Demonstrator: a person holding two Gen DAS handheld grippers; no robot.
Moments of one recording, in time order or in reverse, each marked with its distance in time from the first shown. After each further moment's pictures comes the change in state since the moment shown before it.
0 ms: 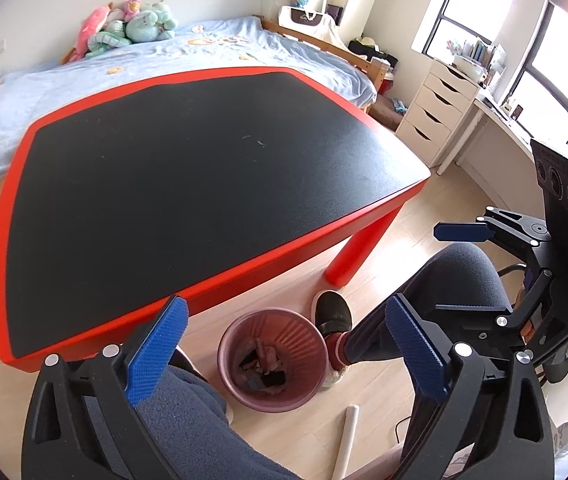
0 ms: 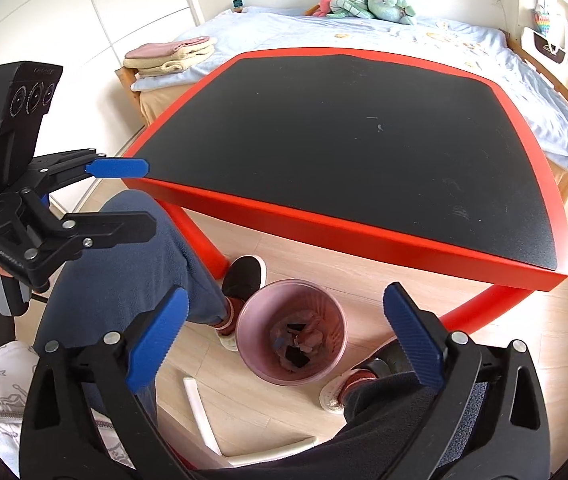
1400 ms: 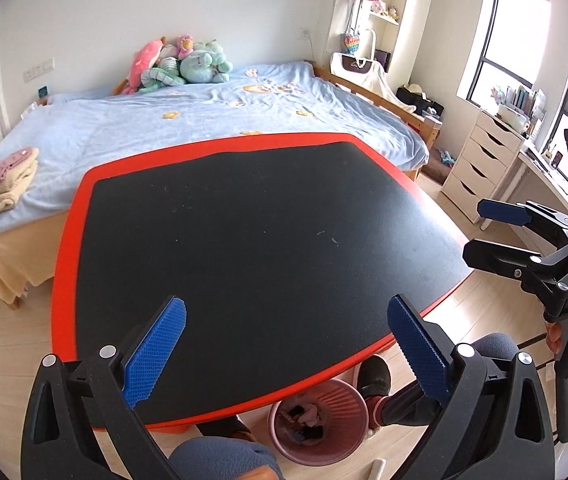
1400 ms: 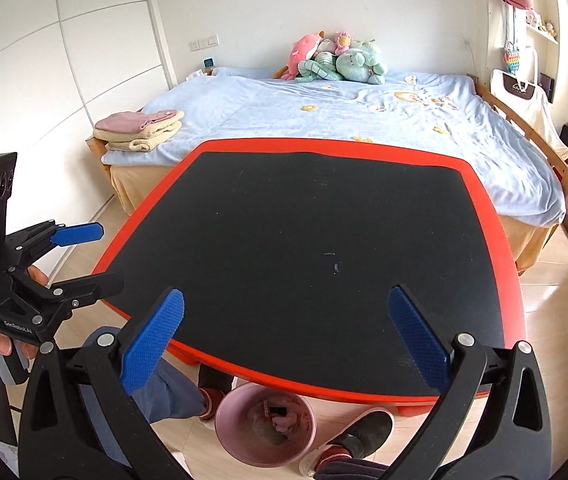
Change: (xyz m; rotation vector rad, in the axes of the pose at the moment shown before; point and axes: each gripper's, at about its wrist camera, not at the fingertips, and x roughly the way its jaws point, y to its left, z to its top) left arm -0.032 0.044 0.076 -0.067 -0.151 0.171; right arm -0.028 -0.022 0.120 0.031 -0.200 -0.095
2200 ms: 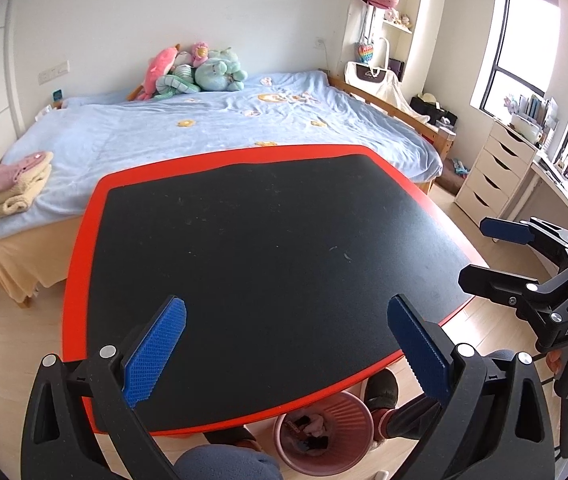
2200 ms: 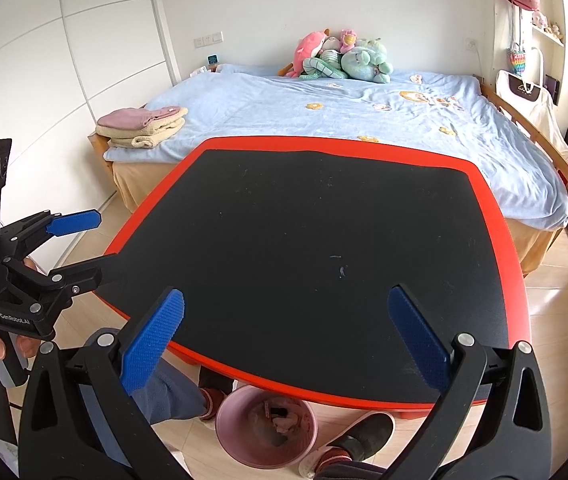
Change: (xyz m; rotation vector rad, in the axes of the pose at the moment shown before) left arm -0.002 0.001 0.012 -0.020 -0.028 0.050; right arm 0.010 0.003 0.005 -0.011 0.011 0.014
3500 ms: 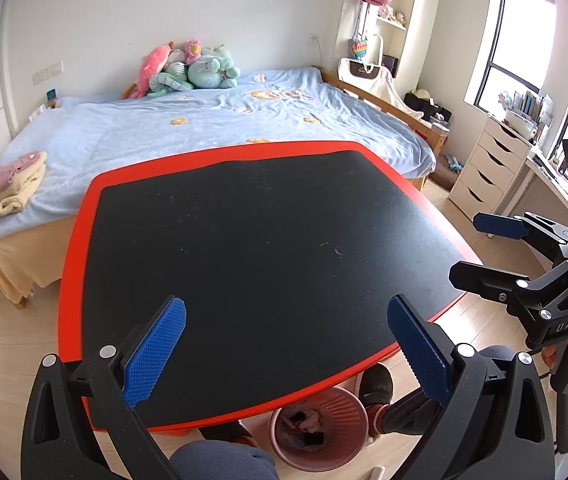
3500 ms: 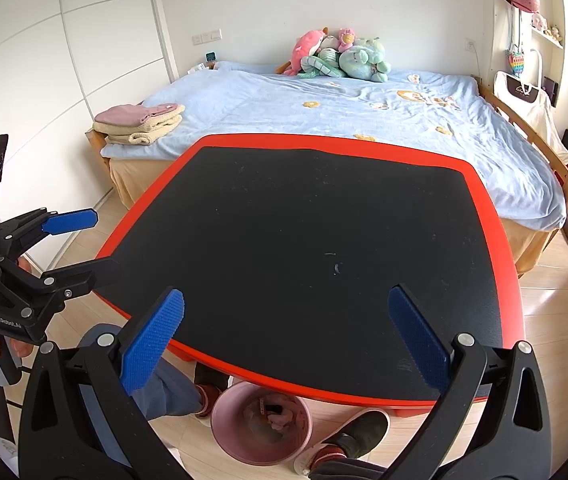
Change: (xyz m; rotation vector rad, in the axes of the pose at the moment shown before) left arm -0.002 -0.007 -0.004 0.008 0.009 -0.017; right arm -0.005 -0.002 -0.001 -0.007 0.005 -0.015
